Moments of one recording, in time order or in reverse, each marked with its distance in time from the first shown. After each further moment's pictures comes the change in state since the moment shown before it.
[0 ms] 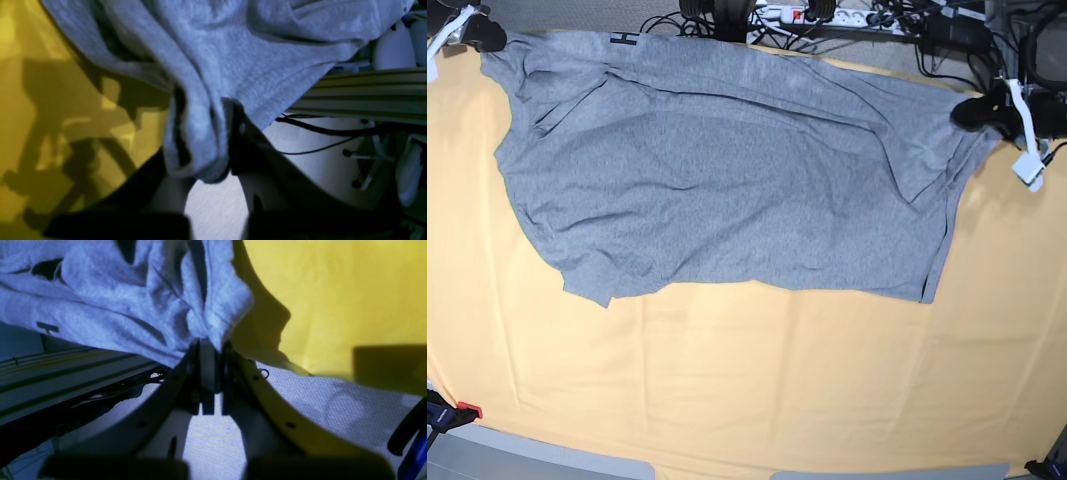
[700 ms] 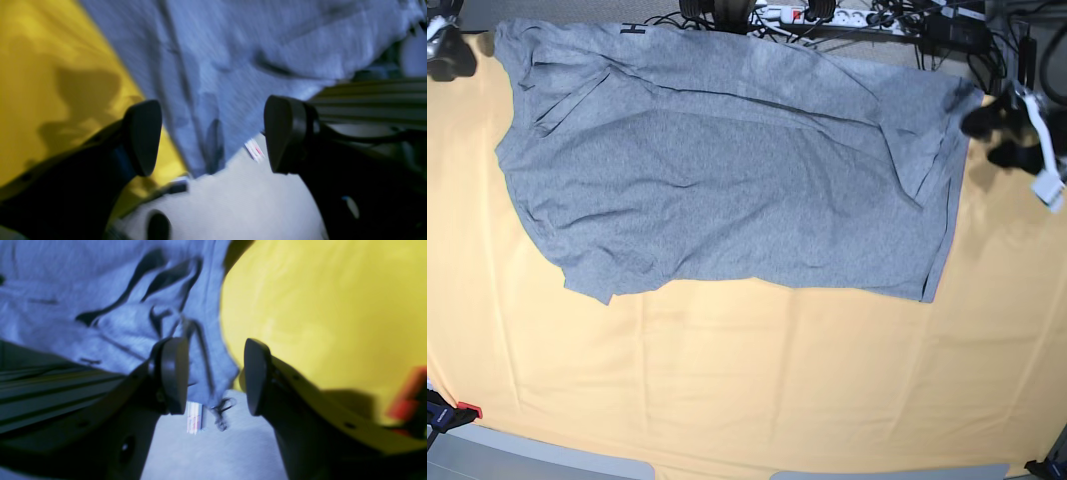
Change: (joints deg) left arm -4.5 -1.1 -5.1 0.0 0.2 0.0 0.9; right arm -0.5 2.7 11.0 10.4 5.1 0.0 -0.1
